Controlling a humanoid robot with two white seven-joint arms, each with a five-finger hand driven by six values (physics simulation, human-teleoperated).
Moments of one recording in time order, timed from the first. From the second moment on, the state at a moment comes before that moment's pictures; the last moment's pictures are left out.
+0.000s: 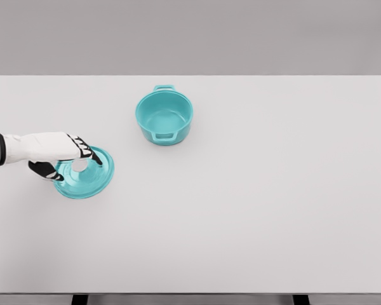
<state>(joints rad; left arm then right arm) -0.62 0.92 -0.72 -1.39 -0.35 -0.61 -0.61 0.02 0.00 0.50 -0.09 0.16 -0.04 0.31</state>
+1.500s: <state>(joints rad) -0.63 0.91 -0.73 -1.39 -0.36 -0.61 -0.61 0.02 0.00 0.50 -0.09 0.16 -0.04 0.31</state>
